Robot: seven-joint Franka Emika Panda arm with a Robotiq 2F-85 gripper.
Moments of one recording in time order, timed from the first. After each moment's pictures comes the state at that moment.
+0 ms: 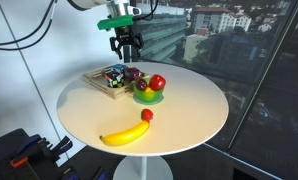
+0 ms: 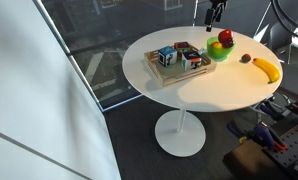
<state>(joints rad) 0.05 0.20 0.00 -1.96 -0.21 2.23 -0.20</state>
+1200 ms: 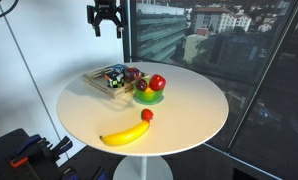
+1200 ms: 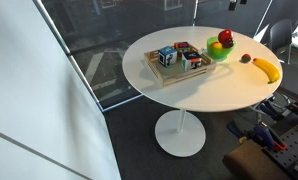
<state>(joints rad) 0.03 -0.09 0.00 -2.02 -0.02 1.87 -0.23</state>
